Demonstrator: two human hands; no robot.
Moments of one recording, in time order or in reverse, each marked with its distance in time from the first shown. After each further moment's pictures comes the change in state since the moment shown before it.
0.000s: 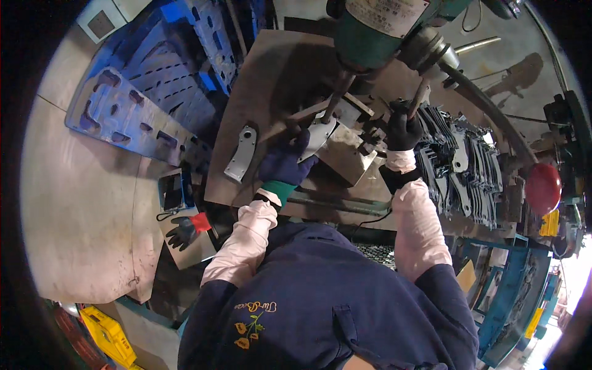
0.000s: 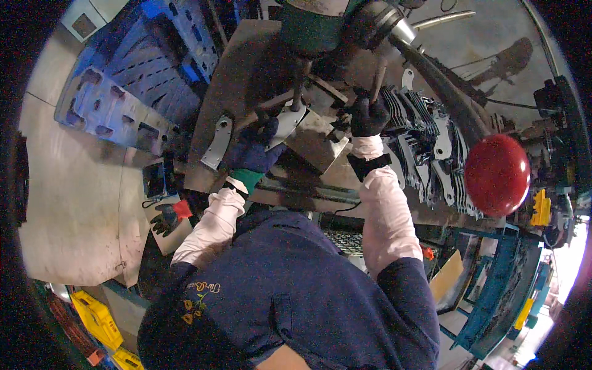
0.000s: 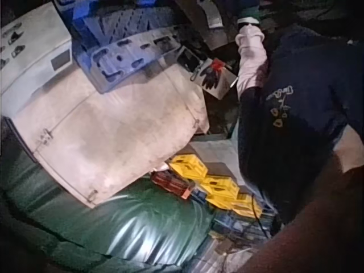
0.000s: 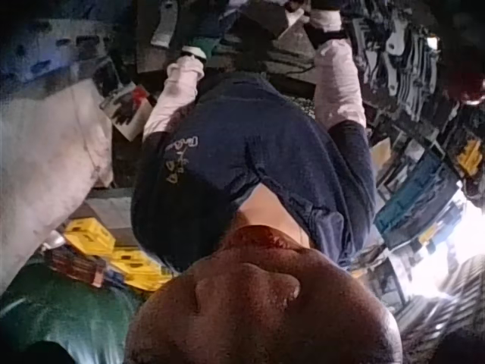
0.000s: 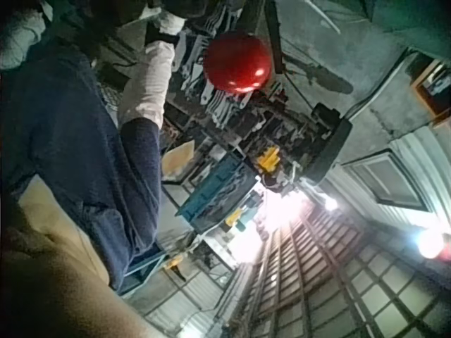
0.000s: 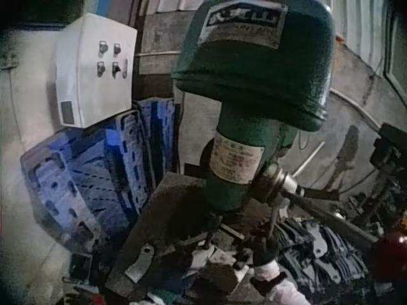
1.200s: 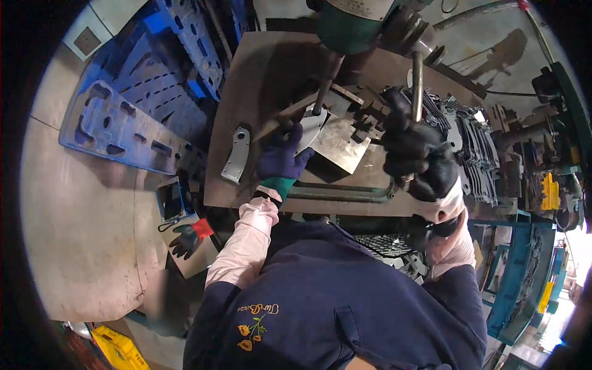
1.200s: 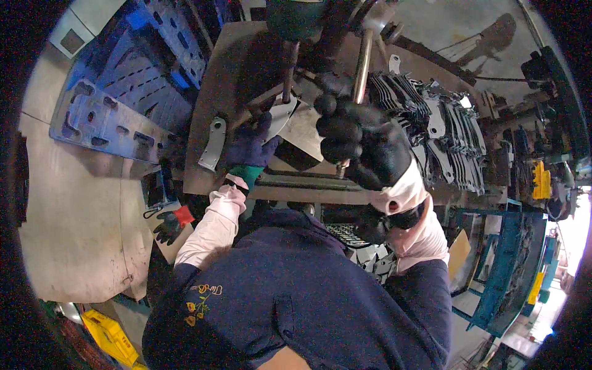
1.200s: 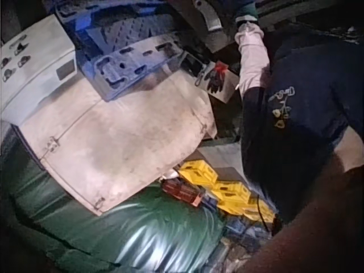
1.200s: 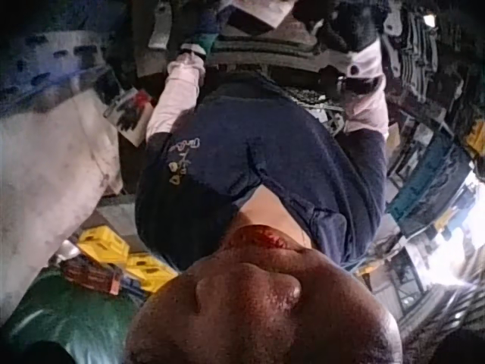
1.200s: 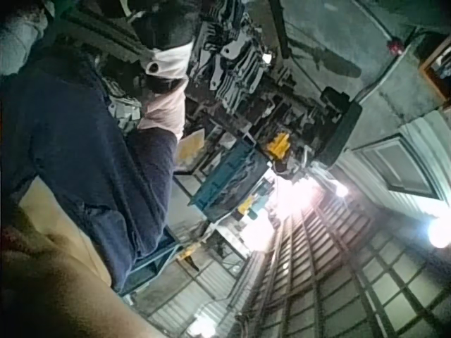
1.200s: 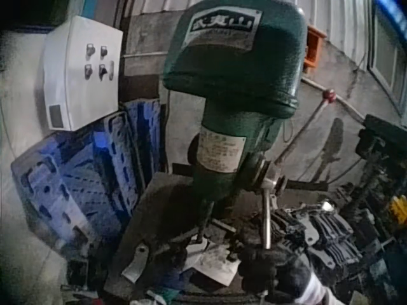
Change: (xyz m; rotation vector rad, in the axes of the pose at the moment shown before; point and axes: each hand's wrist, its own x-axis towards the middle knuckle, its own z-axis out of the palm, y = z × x) left_hand -0.005 0.007 0.000 0.087 0.135 -0.016; right_hand -0.027 -0.218 0.030 1.274 -0.511 1.207
